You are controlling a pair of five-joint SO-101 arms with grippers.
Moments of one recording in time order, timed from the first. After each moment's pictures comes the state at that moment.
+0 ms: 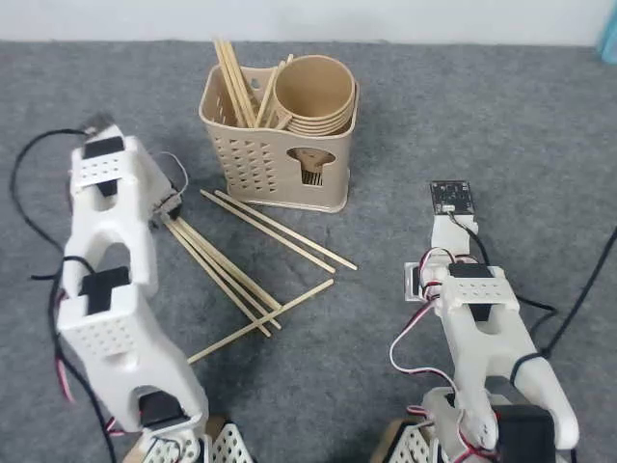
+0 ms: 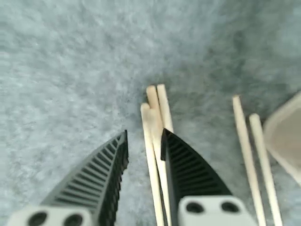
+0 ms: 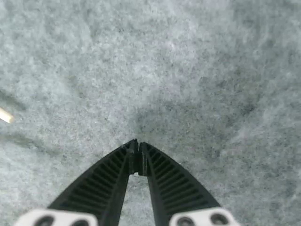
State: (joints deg) left arm -21.5 25.8 -1.0 75.2 27.6; right arm -4.0 -22.0 63.0 37.9 -0.4
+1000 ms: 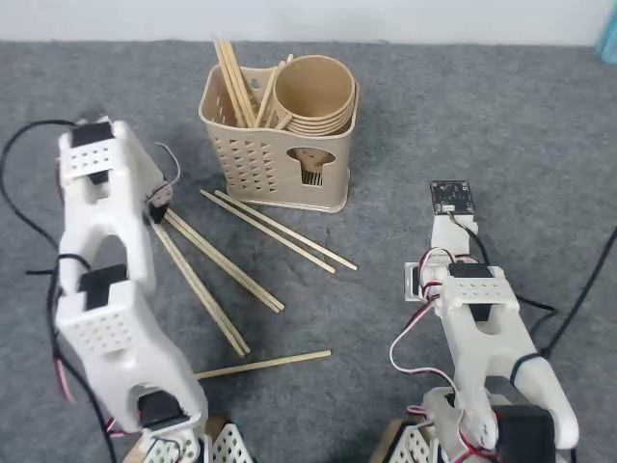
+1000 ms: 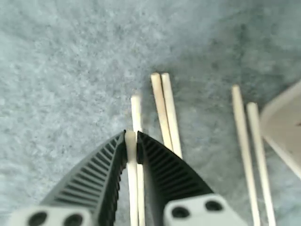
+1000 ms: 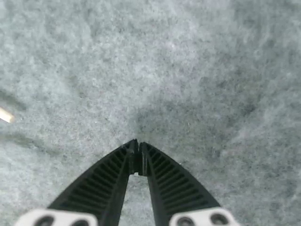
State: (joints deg) left arm -22.3 27.2 -10.7 85.9 27.8; right arm -4.0 -22.0 63.0 37.9 -0.3
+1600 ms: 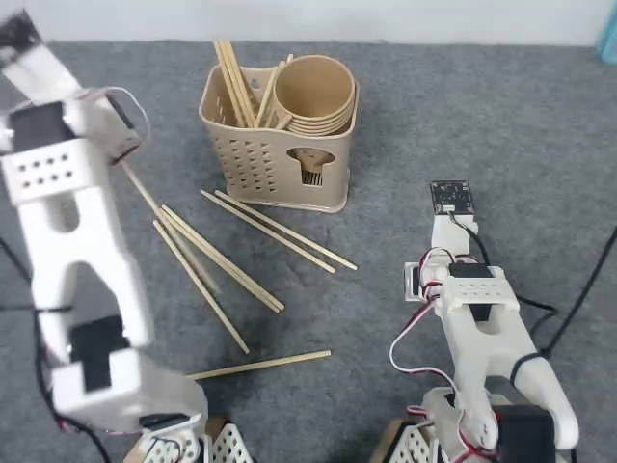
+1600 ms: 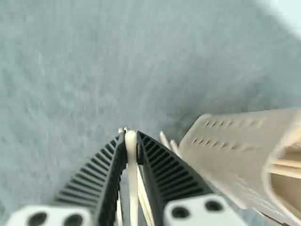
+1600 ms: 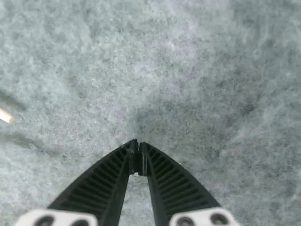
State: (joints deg) left arm -22.3 4.3 -18.9 86.4 25.7; right arm -4.0 -22.0 63.0 37.9 -0.3
